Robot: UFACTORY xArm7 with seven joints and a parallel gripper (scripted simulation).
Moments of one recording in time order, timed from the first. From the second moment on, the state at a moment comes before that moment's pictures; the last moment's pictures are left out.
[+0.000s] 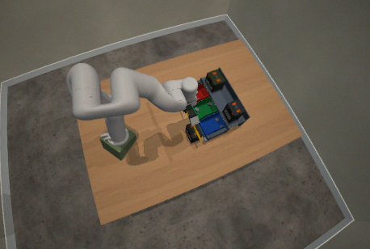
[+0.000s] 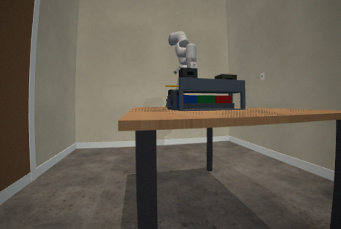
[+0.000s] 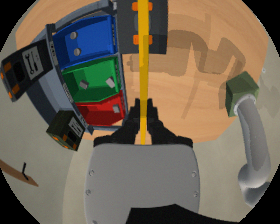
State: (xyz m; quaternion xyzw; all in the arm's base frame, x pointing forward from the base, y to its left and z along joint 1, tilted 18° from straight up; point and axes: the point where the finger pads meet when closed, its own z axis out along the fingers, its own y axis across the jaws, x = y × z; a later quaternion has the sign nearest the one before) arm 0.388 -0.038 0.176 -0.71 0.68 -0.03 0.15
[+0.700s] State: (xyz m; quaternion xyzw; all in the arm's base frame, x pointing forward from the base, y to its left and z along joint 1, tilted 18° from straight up) arm 0.330 -0.038 0.157 -0.71 0.68 -0.02 0.15
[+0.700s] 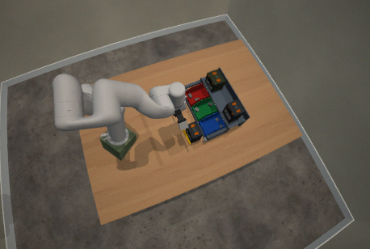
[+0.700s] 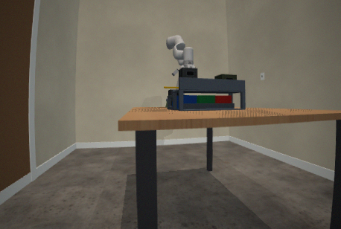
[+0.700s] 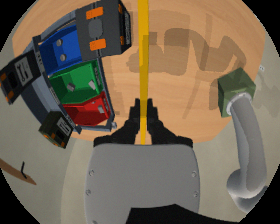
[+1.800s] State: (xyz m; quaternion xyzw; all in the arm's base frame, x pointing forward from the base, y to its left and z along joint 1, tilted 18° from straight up) arm 0.253 -0.038 0.132 -0.71 0.68 -0.02 0.15
